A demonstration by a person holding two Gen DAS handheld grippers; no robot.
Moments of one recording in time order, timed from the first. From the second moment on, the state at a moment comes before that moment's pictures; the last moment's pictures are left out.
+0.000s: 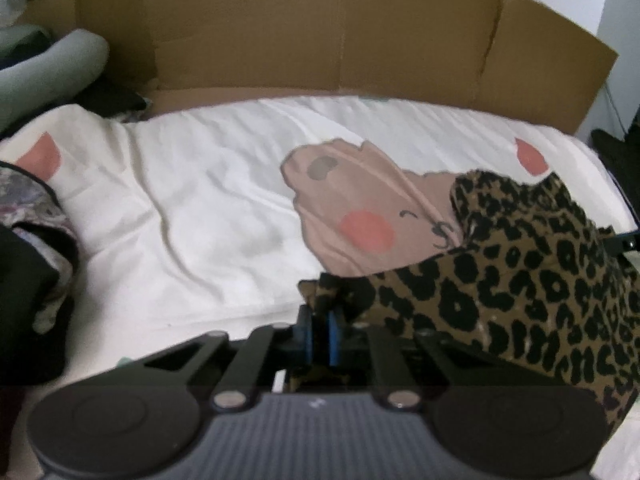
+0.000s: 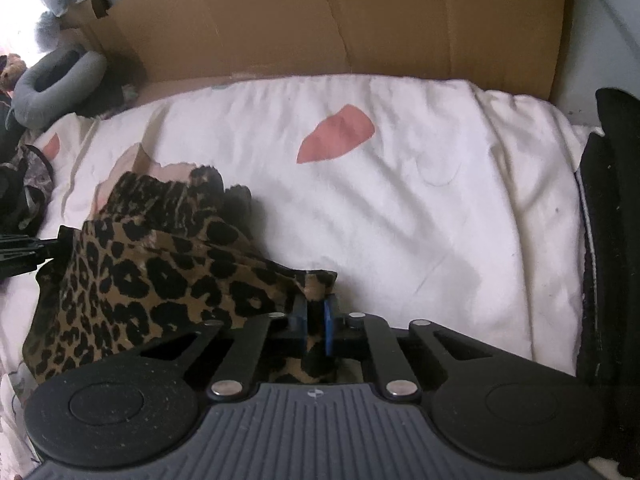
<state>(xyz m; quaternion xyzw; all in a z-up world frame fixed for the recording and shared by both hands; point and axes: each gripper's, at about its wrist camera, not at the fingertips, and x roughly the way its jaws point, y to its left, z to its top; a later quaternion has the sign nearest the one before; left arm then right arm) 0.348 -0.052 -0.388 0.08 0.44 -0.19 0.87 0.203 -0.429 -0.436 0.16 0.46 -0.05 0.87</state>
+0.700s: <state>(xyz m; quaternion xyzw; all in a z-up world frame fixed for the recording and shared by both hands) 0.337 -0.038 -0.303 0.04 0.36 -0.19 0.91 0.174 -0.432 -0.359 0.15 0.35 -0.08 0.92</state>
